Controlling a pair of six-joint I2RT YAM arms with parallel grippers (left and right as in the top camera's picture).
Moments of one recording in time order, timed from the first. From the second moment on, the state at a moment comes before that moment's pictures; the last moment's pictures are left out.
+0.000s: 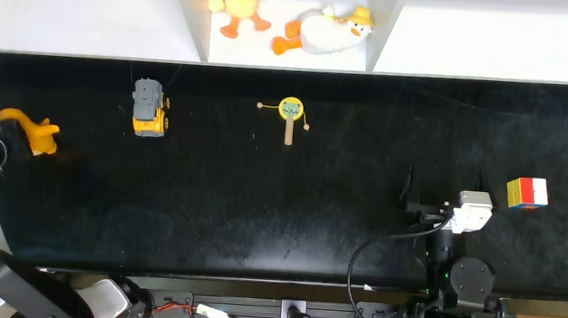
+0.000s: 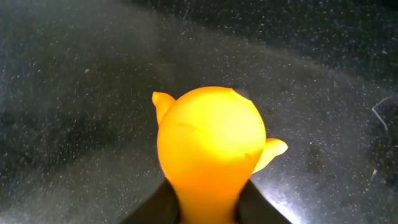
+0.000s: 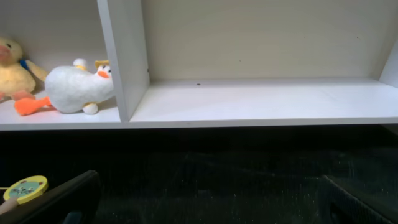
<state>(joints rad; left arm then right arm) 0.78 1.44 0.98 -0.52 0.23 0.34 -0.07 0.01 0.02 -0.02 -0.07 0.03</state>
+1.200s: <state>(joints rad) 0.64 1.26 0.97 -0.19 0.44 0.20 -0.07 0.01 0.02 -0.02 -0.07 0.03</state>
